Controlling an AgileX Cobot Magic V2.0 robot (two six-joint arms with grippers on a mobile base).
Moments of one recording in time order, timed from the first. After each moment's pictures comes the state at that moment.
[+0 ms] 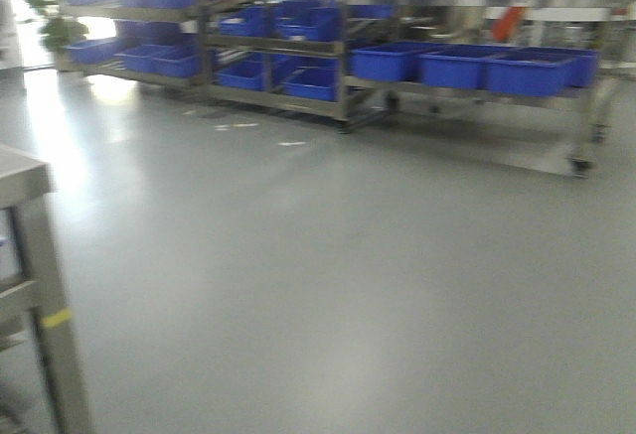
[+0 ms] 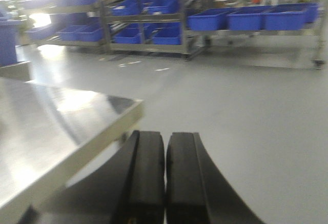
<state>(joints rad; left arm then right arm) -0.13 -0.01 0.00 0.27 0.13 -0.20 0.14 0.11 -0.52 -0.21 0.62 0.22</state>
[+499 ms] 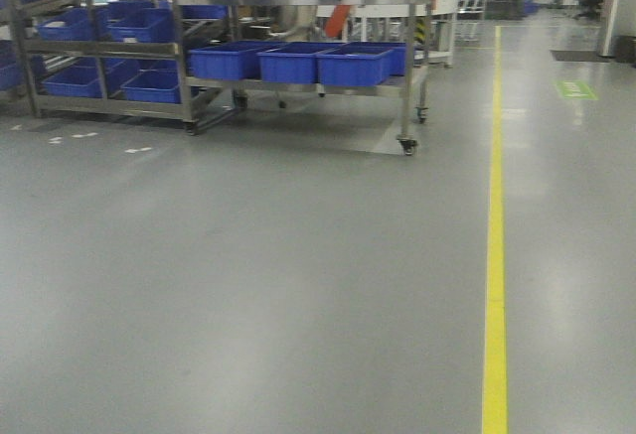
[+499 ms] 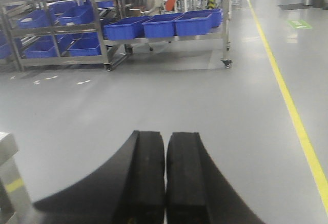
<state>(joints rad) -0.13 -0.01 0.00 0.27 0.13 -0.20 0.14 0.11 -0.52 -0.21 0.62 0.22</state>
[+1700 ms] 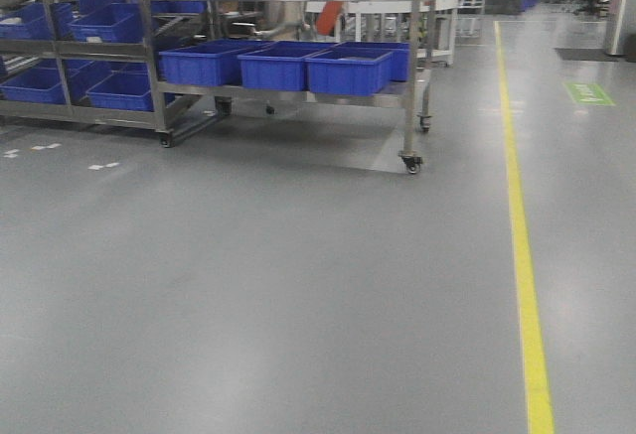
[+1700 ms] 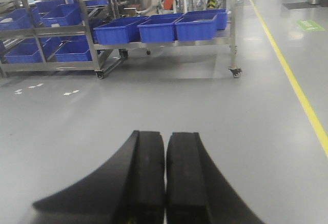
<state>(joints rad) -0.13 -0.01 0.00 0.27 0.13 -0.20 0.14 0.11 -0.52 -0.21 0.62 0.22</state>
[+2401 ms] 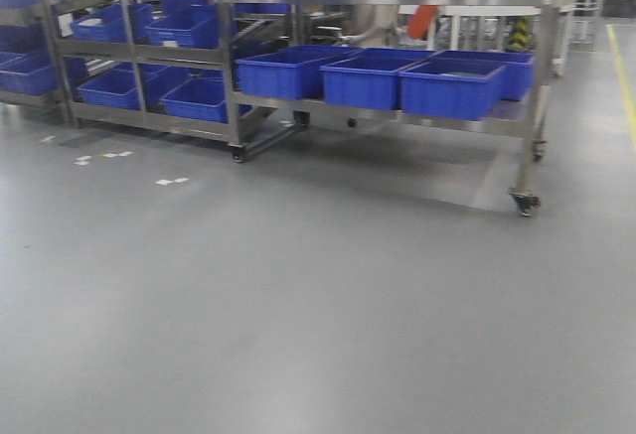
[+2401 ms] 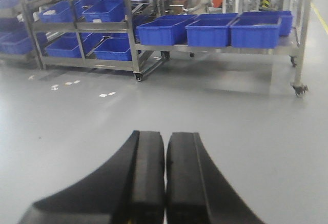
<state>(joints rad) -0.13 -0.01 0.00 0.21 0.13 -0.20 0.14 0.11 -0.52 -0.21 0.62 0.22</state>
